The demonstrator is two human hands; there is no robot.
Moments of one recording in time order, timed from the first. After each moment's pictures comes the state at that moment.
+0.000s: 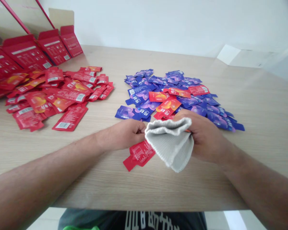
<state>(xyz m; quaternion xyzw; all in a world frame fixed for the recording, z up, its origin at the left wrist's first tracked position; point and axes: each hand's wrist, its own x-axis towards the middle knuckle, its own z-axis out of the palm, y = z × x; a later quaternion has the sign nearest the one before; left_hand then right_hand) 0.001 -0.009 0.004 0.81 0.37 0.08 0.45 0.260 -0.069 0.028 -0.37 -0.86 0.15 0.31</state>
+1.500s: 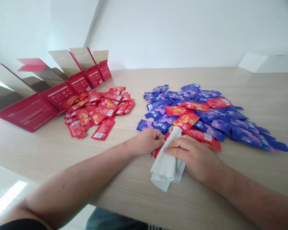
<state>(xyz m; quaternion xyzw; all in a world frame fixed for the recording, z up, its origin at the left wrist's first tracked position) -0.001 -0.007 -0.002 0.72 0.46 0.09 0.51 0.216 -0.077 -0.013 -0.31 -0.92 0.06 0.24</state>
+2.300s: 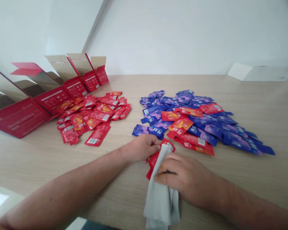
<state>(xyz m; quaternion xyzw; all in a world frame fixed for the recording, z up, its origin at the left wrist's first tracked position) -0.001 -0.008 0.000 0.73 0.45 0.10 0.50 0.215 -0.082 -0.014 -0.24 -0.95 0.08 0.20</state>
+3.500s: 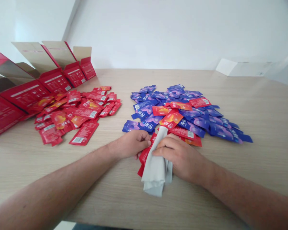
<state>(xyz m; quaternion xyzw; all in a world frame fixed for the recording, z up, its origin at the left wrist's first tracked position) 0.001 -0.005 -0.001 0.72 0.43 0.09 0.53 0.227 -0.074 -0.013 -0.30 -0.91 0.12 0.25</state>
